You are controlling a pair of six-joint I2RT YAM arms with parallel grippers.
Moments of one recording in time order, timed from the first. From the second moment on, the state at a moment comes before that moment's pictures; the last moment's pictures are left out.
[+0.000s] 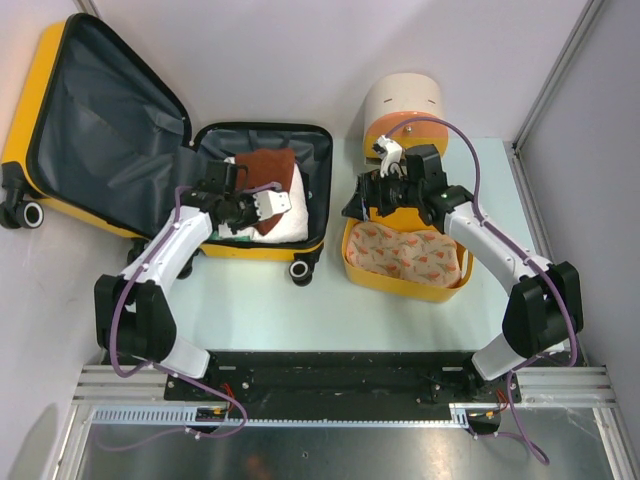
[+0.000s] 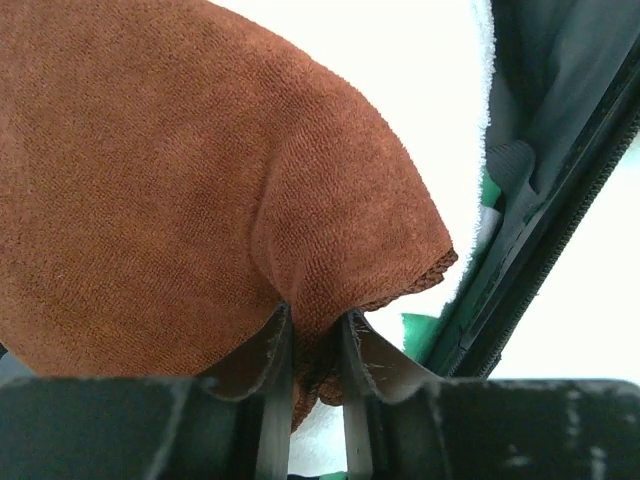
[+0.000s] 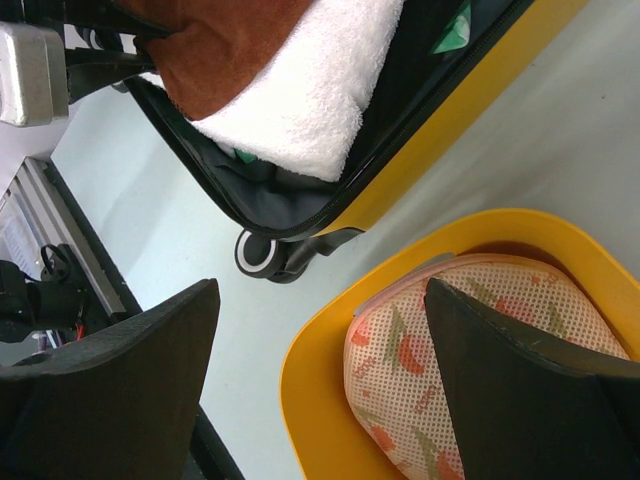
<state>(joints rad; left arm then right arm) -0.21 1.49 1.22 -0.67 0.26 1.11 0.43 1.55 1.30 -0.27 -0.54 0.20</state>
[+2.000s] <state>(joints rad) -0.21 1.09 1.52 -0.66 0.40 0.52 0.63 1.75 1.19 0.36 -0.72 -0.27</state>
